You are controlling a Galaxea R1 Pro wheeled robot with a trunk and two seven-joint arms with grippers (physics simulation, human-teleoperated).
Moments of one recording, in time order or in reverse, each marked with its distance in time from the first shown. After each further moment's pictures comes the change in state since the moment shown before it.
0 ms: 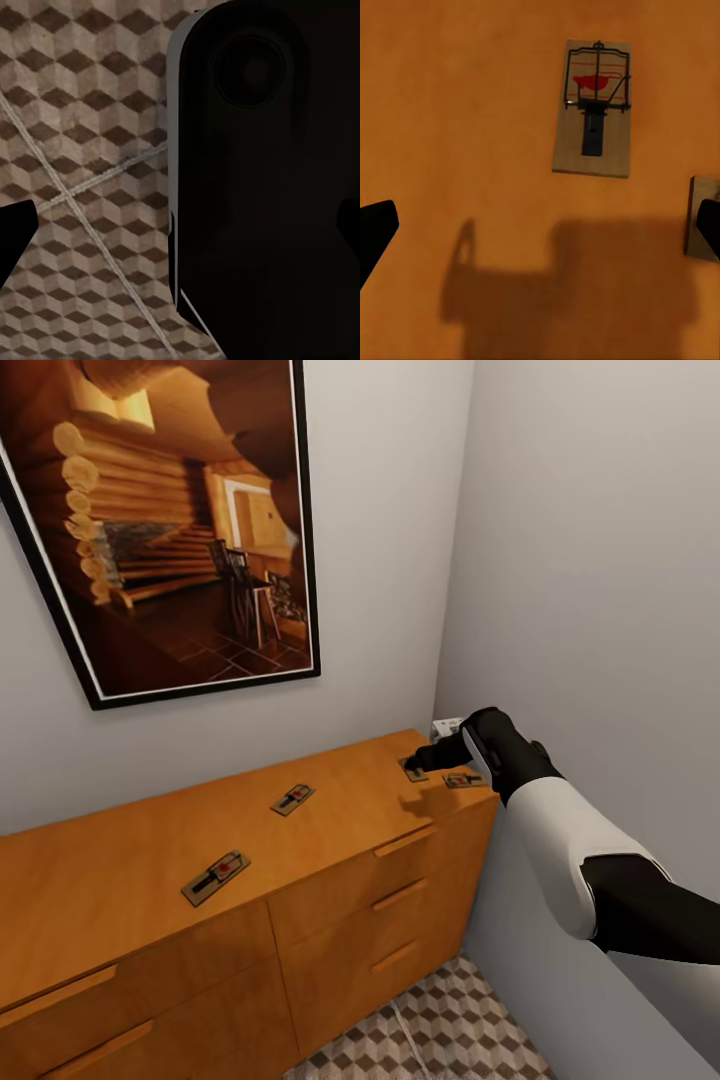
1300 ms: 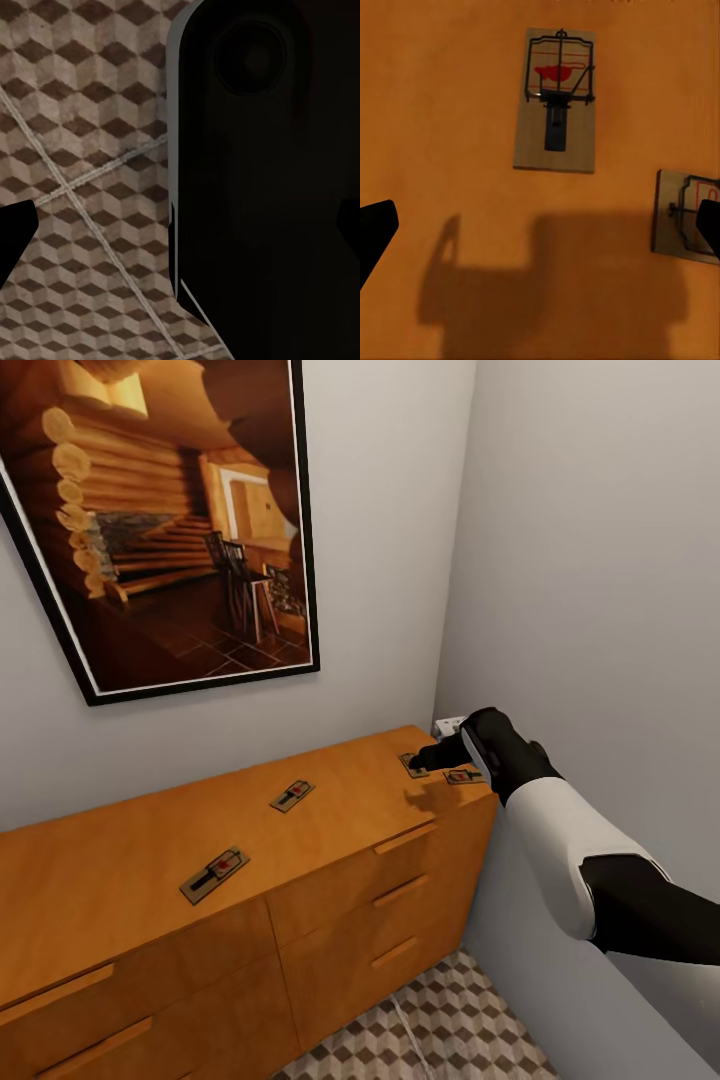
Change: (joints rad) left arm 0.000 0.000 0.000 0.000 0.000 0.000 0.000; right arm 0.000 0.003 0.001 0.000 0.005 -0.006 -0.077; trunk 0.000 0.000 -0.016
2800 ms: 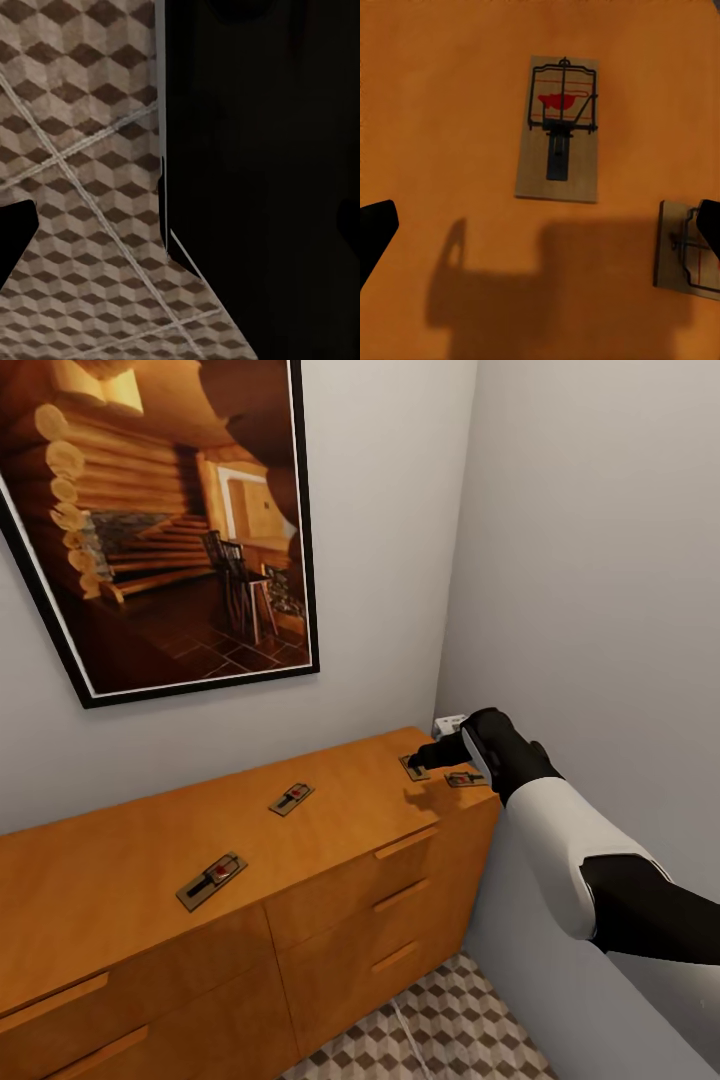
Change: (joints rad) left arm 0.028 -0.010 0.000 0.001 0.000 0.051 -0.001; right arm 0.000 -0.002 -0.002 0.000 -0.008 -0.029 0.013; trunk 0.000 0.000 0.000
